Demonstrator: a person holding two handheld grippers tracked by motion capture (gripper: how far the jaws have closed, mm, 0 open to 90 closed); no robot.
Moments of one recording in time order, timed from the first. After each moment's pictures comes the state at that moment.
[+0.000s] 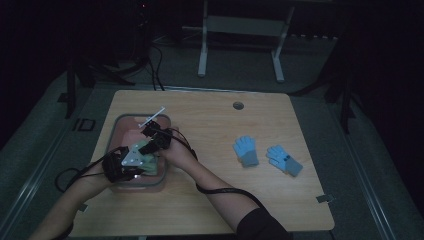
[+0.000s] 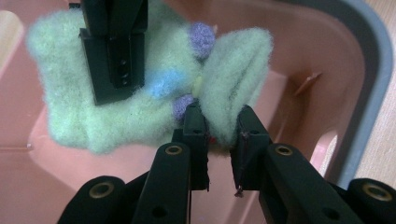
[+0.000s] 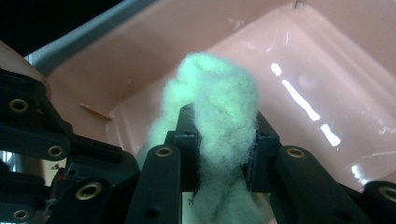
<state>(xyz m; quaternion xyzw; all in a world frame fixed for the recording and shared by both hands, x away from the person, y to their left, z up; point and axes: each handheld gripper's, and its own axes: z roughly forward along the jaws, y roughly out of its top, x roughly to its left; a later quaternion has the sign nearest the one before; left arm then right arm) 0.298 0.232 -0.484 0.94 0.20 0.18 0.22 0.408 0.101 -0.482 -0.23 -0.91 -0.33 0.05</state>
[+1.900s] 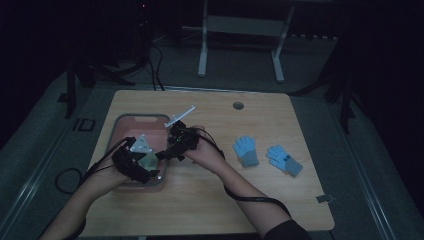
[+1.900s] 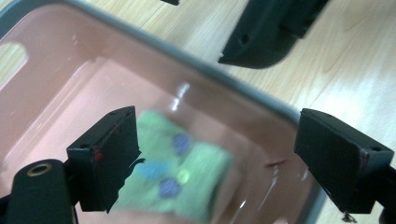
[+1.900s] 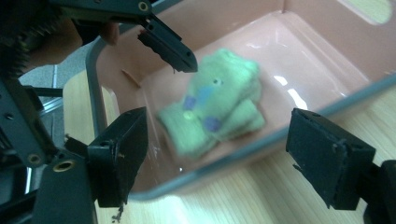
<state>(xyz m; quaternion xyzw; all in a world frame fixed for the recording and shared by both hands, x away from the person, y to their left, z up) 0.306 0.200 -0.456 0.91 0.27 0.14 0.29 0.392 0.018 -0.448 -0.20 -0.90 -0.38 0.05</state>
